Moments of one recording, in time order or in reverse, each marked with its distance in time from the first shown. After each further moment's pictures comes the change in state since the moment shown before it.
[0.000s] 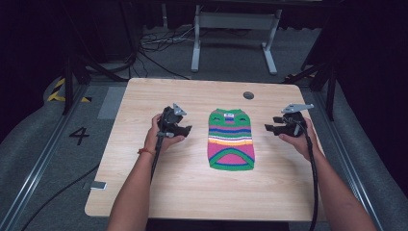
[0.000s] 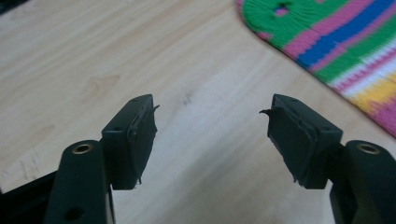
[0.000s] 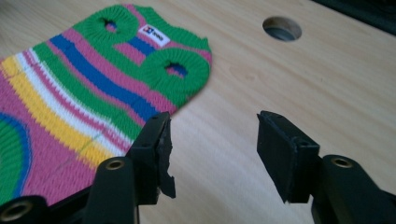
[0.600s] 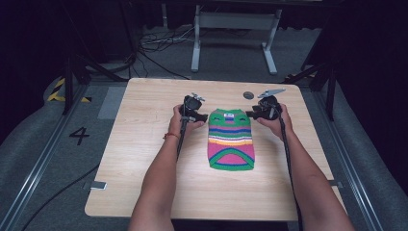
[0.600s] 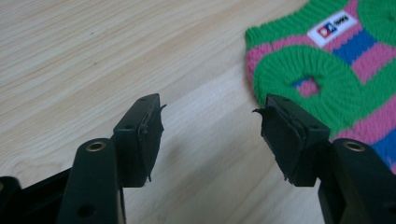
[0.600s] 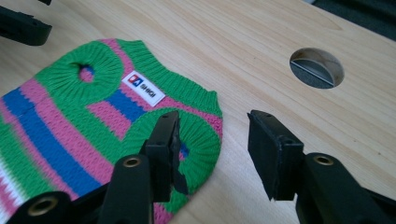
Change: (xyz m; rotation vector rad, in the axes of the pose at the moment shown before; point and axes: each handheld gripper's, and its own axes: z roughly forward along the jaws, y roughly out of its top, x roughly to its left) left arm -0.005 0.049 0.079 0.037 -0.004 -0.102; right arm -0.003 0.047 0.079 0.040 0.027 0.024
